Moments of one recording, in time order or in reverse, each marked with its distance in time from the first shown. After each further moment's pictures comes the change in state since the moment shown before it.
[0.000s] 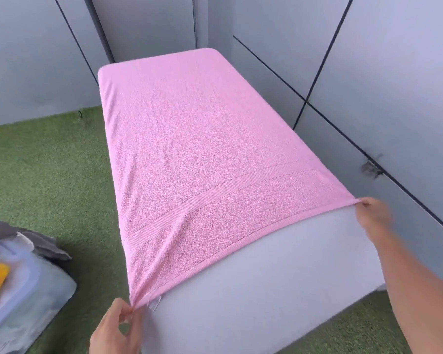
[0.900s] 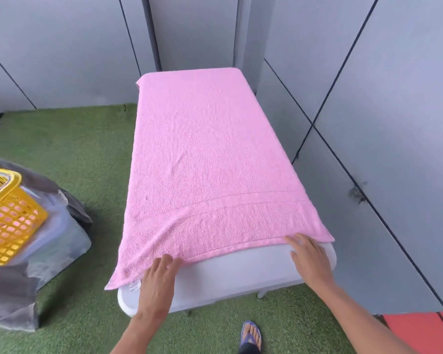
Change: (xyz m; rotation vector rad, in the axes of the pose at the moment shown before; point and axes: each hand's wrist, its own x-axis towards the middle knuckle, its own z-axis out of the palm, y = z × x) left_hand -0.088 0.124 0.066 0.576 -0.270 0.151; right_hand -0.099 0.048 -0.069 -0.529 -0.423 -0.818
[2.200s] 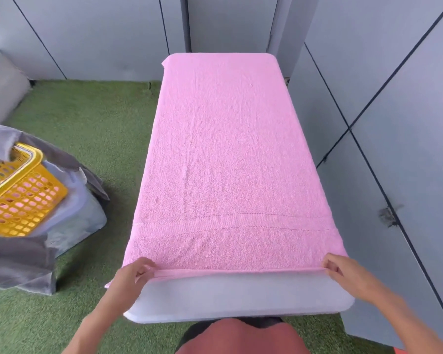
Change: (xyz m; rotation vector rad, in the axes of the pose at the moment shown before) left_hand 0.019 -0.069 -0.034 -0.512 -0.204 -0.302; right_hand 0.070 0.068 -0.054 0.147 -0.508 -0.104
